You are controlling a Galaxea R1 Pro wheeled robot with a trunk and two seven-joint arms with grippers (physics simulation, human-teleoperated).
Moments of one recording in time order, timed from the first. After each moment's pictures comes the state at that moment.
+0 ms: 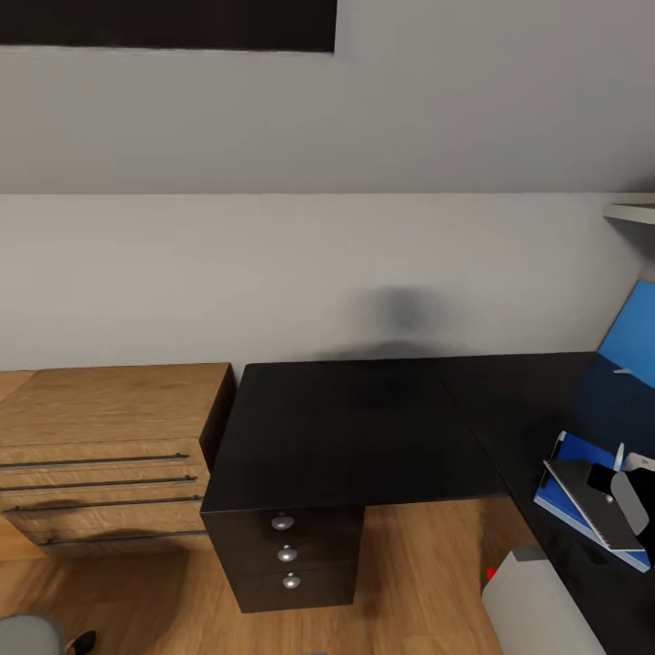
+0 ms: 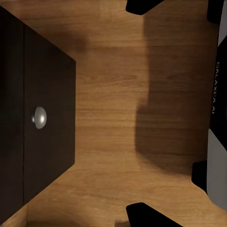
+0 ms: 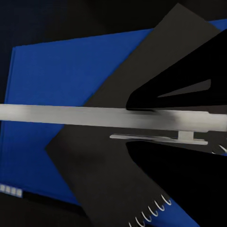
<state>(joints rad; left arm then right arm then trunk) -0.07 -0.17 -0.66 -0.80 0.44 0.02 0.66 -0.72 -0.45 -0.33 -0.62 -0.26 0.48 -0.24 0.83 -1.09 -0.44</state>
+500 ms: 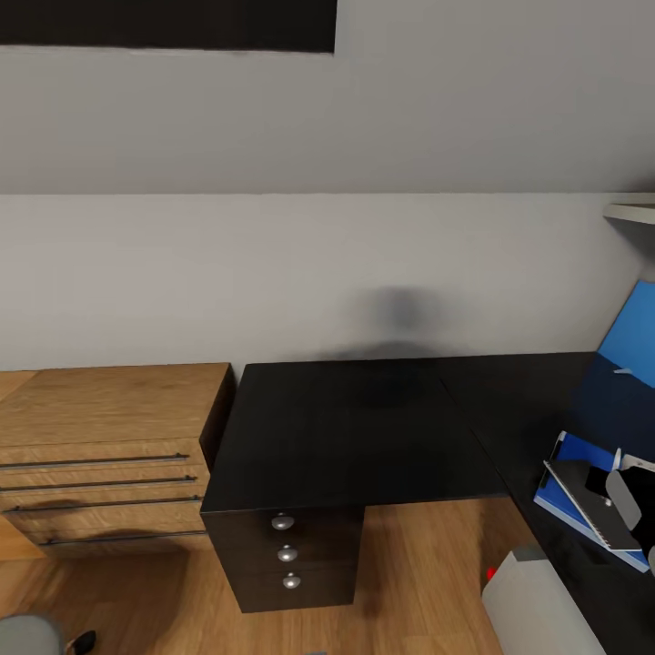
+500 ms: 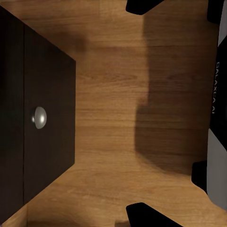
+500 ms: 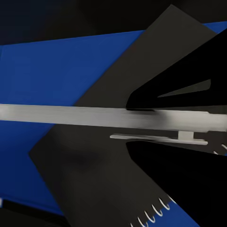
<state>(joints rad) -0.07 -0.17 -0.66 -0.80 0.44 0.02 0.66 -0.77 -0.44 -0.33 -0.54 -0.21 0.48 -0.24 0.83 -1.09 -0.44</state>
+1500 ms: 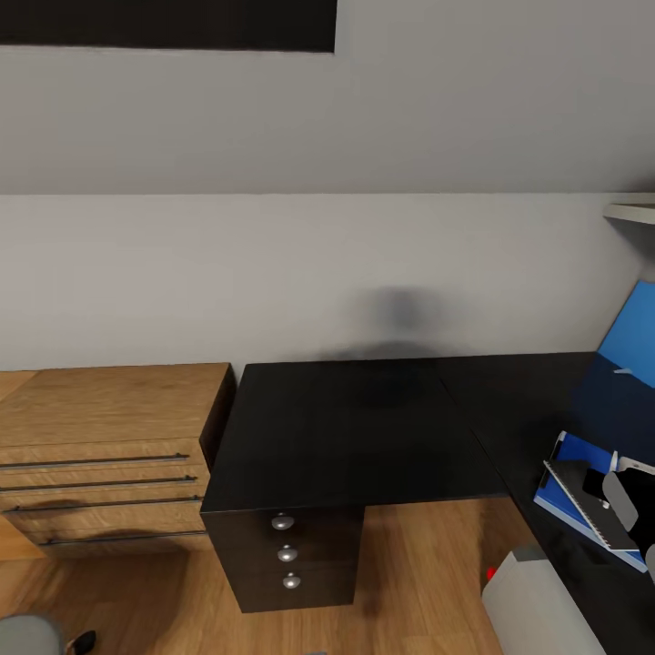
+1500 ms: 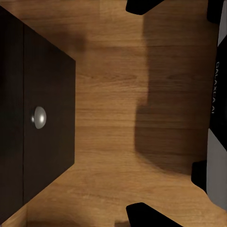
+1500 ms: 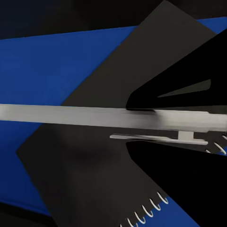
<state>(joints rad) -0.07 -0.17 -0.66 -0.80 0.44 0.02 0.66 -0.77 -0.44 -0.33 -0.52 -0.20 0.48 -0.24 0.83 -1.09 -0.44</state>
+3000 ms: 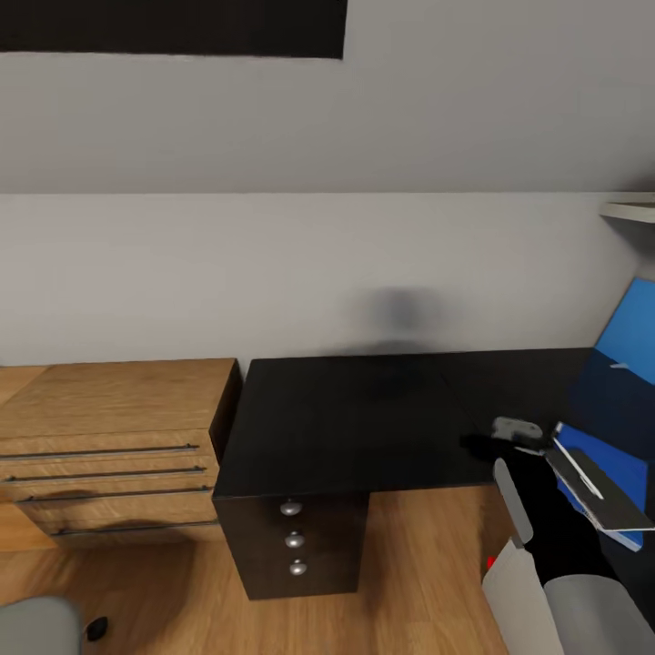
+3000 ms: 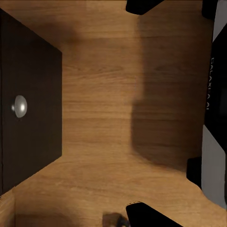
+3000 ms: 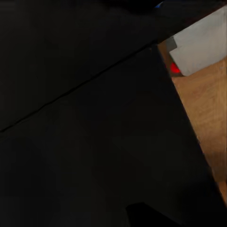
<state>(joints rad) -0.07 -0.17 -0.66 -0.78 0.44 0.02 0.66 -0.58 -0.11 -0.11 -1.15 -0.15 0.64 -0.22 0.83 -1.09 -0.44</state>
